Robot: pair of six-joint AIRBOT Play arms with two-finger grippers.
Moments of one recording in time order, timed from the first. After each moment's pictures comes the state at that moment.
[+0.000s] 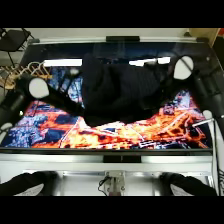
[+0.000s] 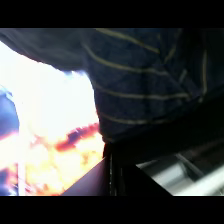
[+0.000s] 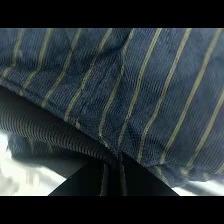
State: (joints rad) left arm -0.48 -1.19 1.21 1.30 -1.34 -1.48; right arm 0.32 -1.28 1.46 -1.38 1.69 1.49
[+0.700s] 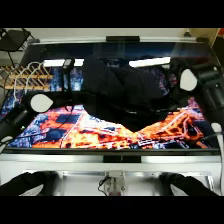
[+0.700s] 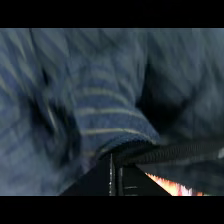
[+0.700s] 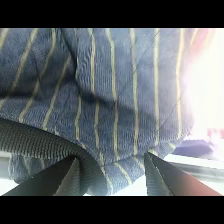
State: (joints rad) left arm -0.52 -1.14 1.11 1.10 -0.68 -1.48; right arm 0.32 -1.17 1.38 -1.58 1.60 1.74
